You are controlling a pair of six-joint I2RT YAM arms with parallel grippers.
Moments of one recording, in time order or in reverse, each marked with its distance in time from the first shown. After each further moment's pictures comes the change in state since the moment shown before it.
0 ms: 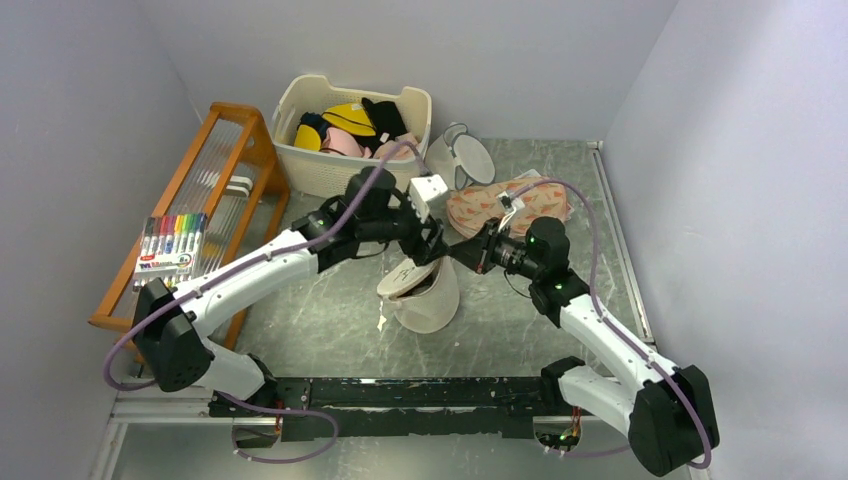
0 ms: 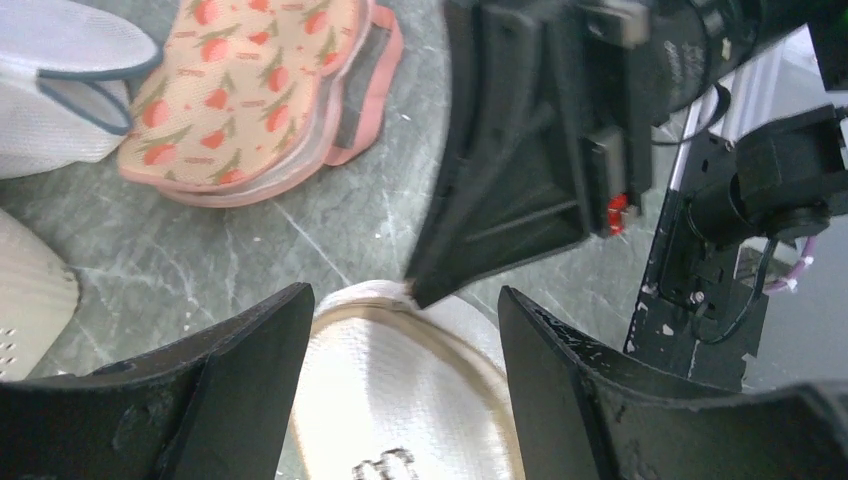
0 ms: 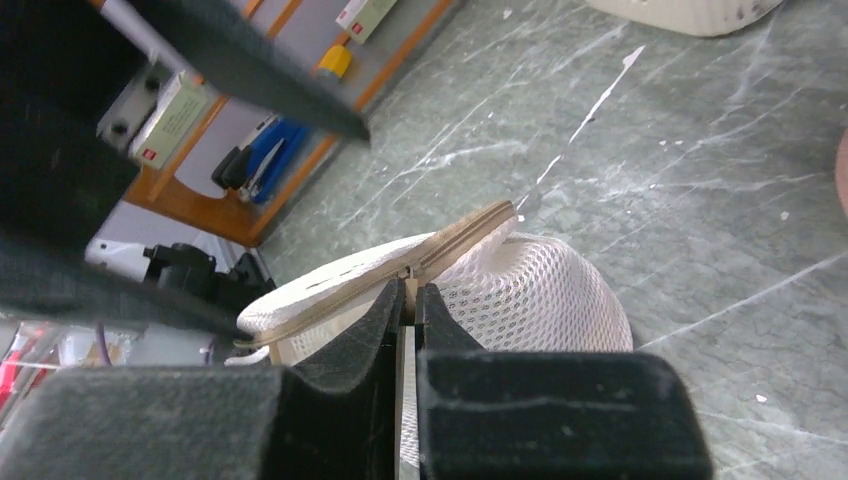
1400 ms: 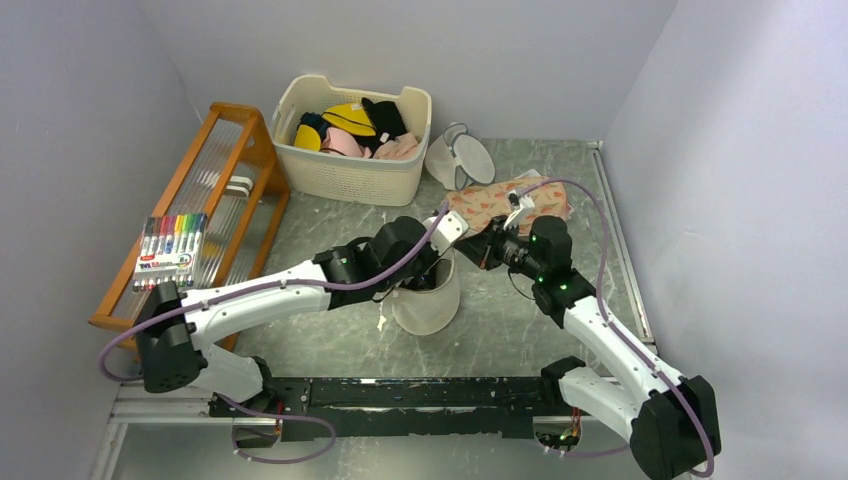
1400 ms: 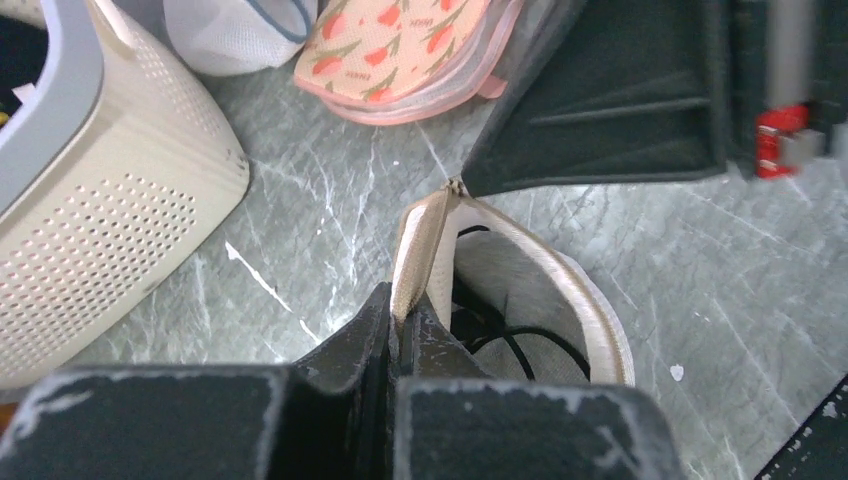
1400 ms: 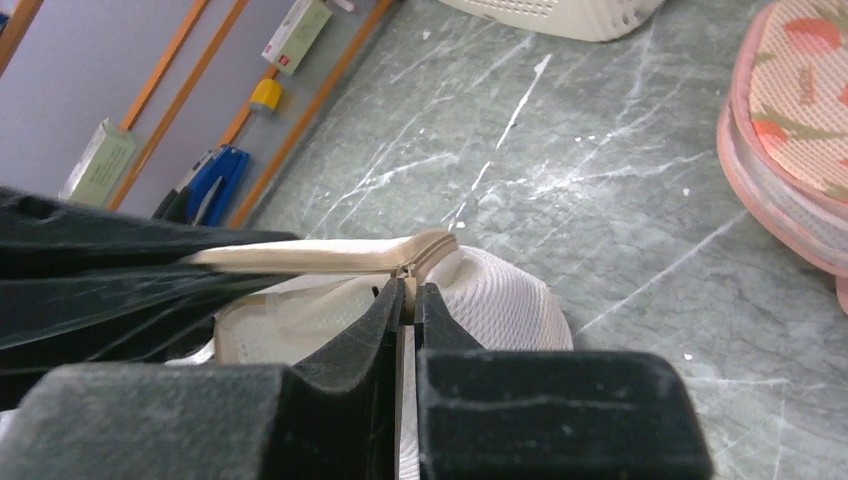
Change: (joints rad) left arm -0.281 0.005 -0.080 -0.006 -0.751 0.052; right arm 0.007 -0.055 0.033 -0.125 0.175 -0.030
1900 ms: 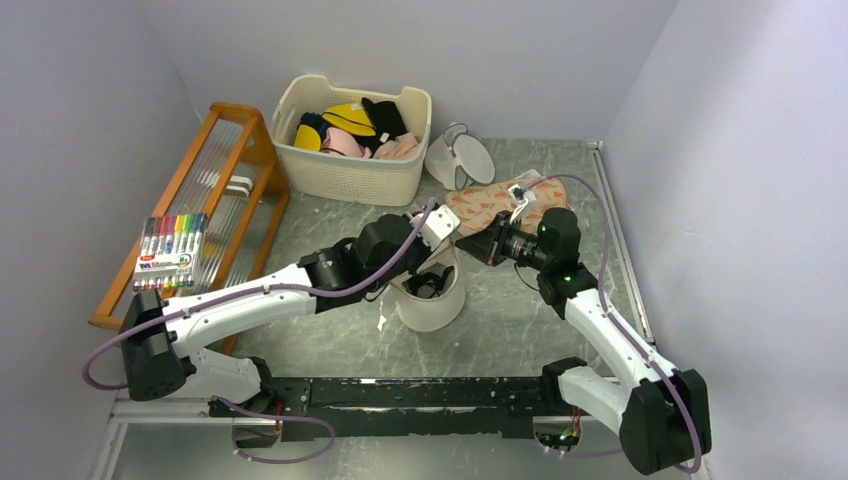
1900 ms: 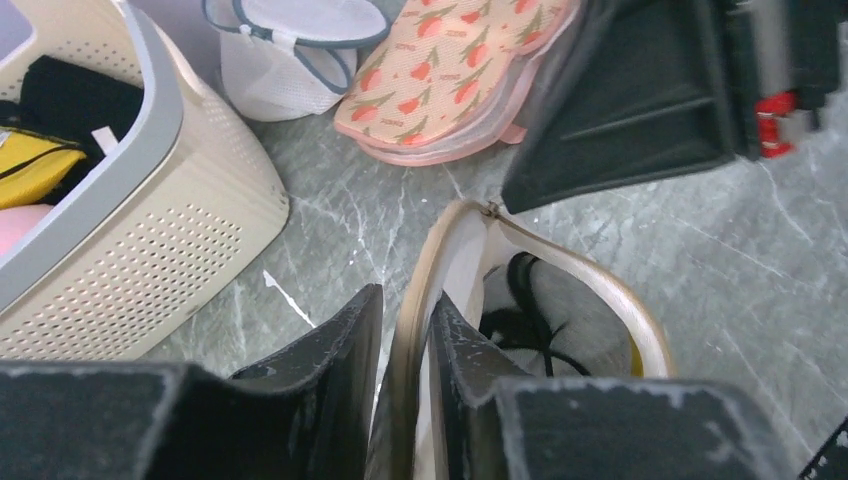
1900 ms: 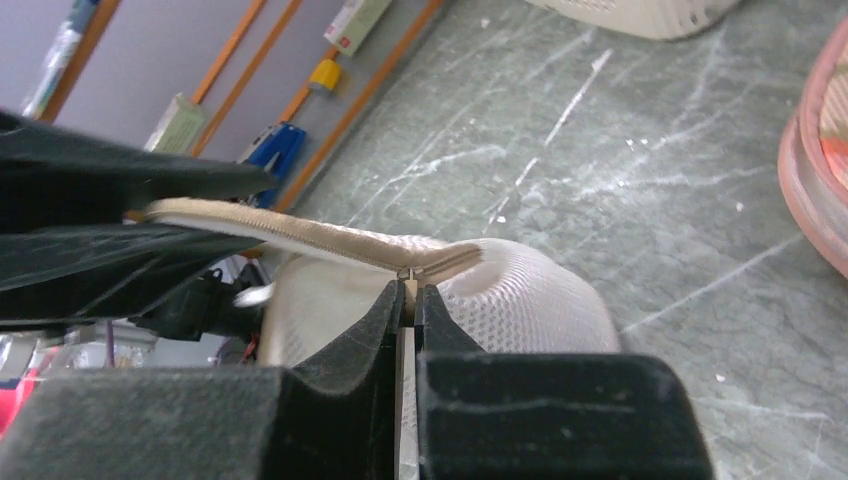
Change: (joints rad) left arm 0.000 -0.121 -0.067 0.089 0.003 0.060; right arm -0.111 0.077 0.020 0.040 -0.231 0.029
